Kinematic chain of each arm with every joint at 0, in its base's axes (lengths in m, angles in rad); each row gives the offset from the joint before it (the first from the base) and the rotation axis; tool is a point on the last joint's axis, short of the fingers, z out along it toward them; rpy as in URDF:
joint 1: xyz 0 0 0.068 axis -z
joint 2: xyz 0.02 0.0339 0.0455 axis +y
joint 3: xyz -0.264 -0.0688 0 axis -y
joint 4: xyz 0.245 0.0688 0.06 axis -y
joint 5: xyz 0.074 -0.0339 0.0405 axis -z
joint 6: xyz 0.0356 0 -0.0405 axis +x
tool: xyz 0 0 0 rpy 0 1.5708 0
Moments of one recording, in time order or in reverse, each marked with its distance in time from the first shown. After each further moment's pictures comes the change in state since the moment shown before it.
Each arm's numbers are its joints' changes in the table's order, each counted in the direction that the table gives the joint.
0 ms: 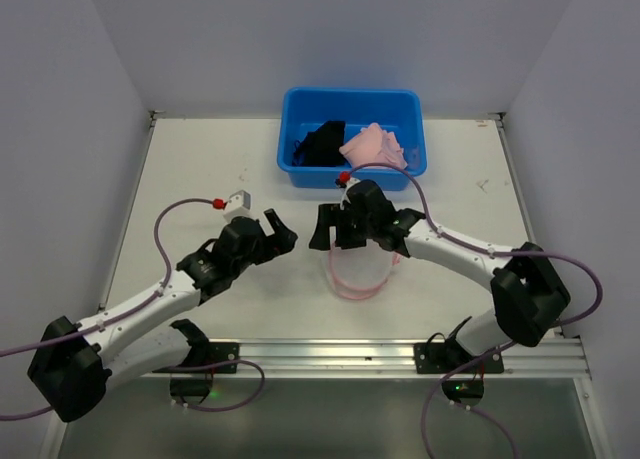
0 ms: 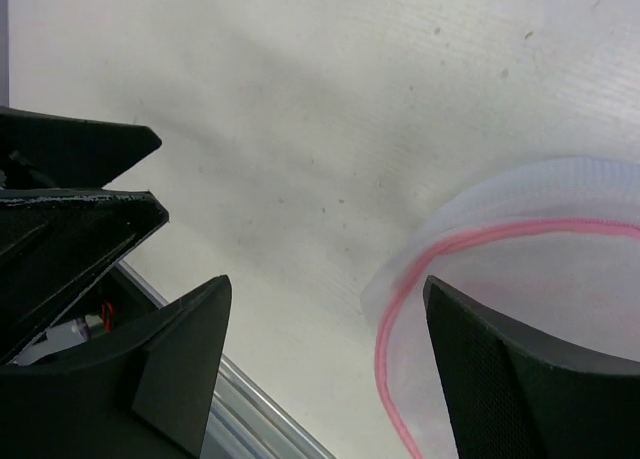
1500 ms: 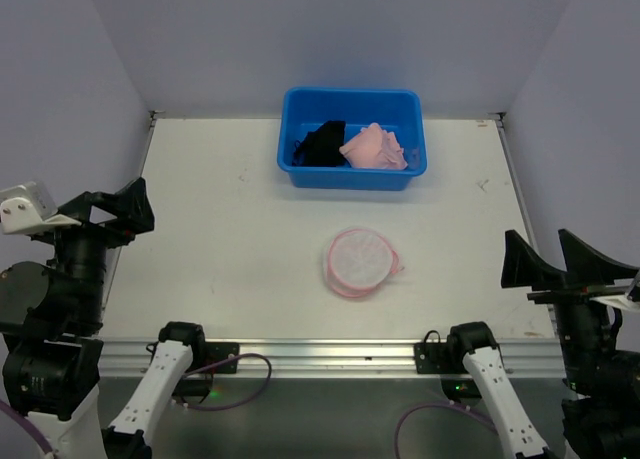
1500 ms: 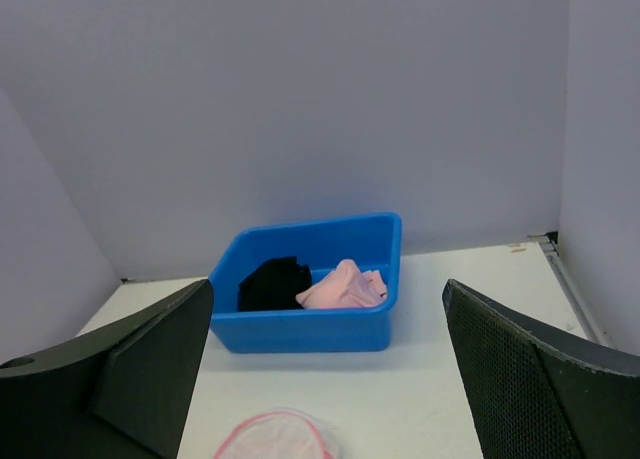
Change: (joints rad) left arm -0.596 -0.428 0.933 -0.602 0.039 0.649; right arm 0.578 -1.210 0.375 -0.539 0.328 -0.396
